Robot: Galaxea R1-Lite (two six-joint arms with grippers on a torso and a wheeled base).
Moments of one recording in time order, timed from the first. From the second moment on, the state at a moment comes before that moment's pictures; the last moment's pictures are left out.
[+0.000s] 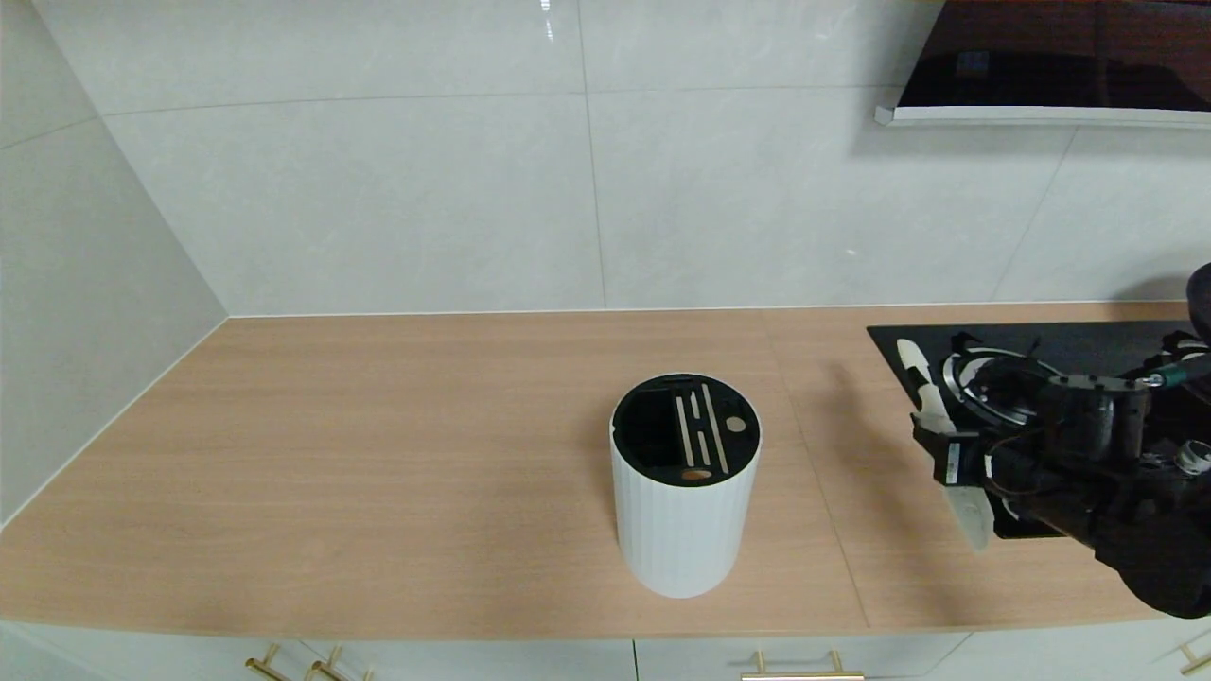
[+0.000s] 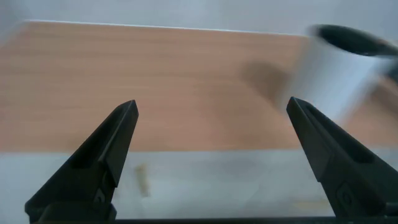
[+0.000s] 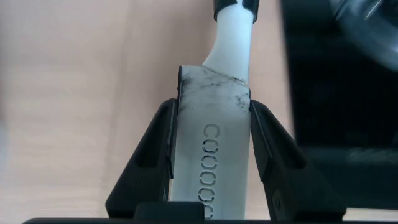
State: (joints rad) left arm 0.00 0.03 -0.13 0.03 -0.18 -0.11; right arm 0.11 1.94 -0.56 -1.06 -0.06 0.04
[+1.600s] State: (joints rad) left arm -0.66 1.66 -0.90 -0.84 -0.18 -0.66; right arm 0.76 1.53 -0.91 -0.53 -0.17 0.12
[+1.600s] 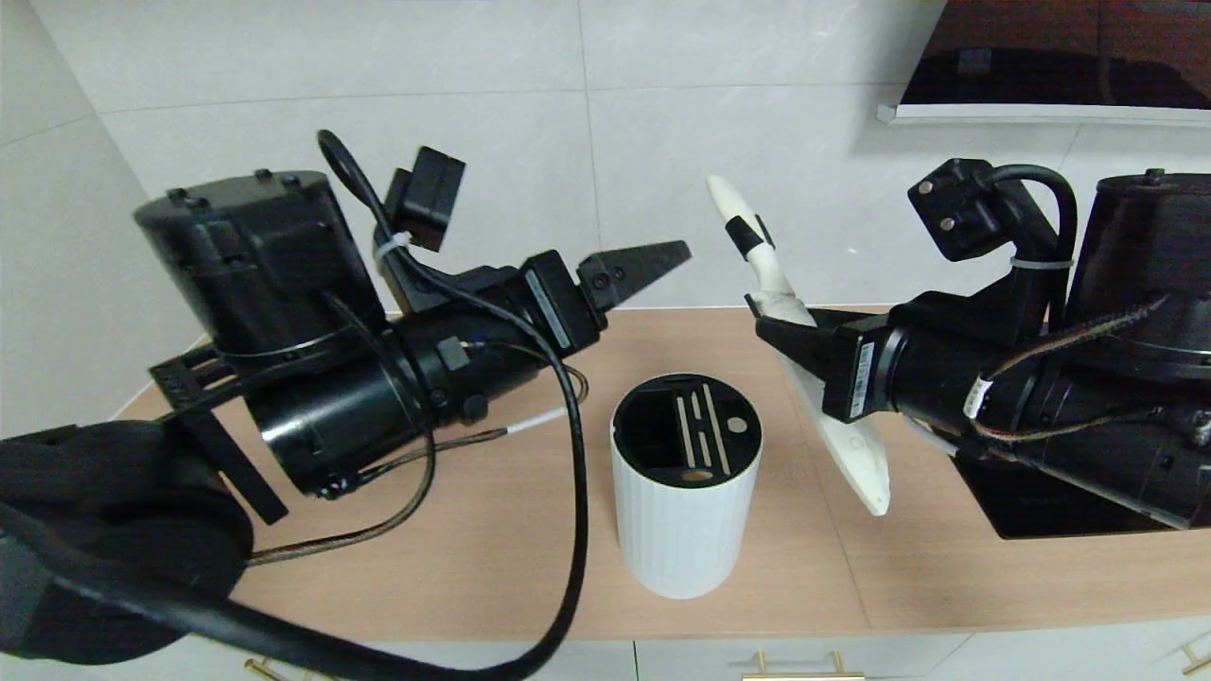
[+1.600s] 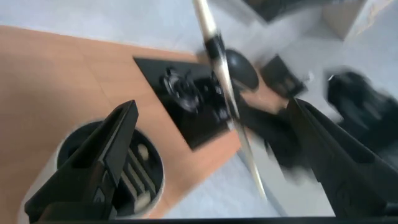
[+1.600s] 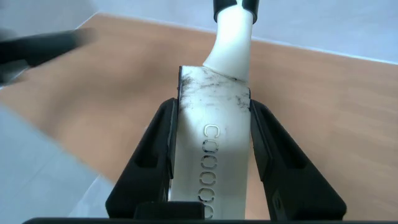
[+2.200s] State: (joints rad) left arm -0.69 1.73 -0.91 -0.88 -0.18 -0.66; right arm 0.87 1.55 -0.87 -0.53 -0.17 0.12
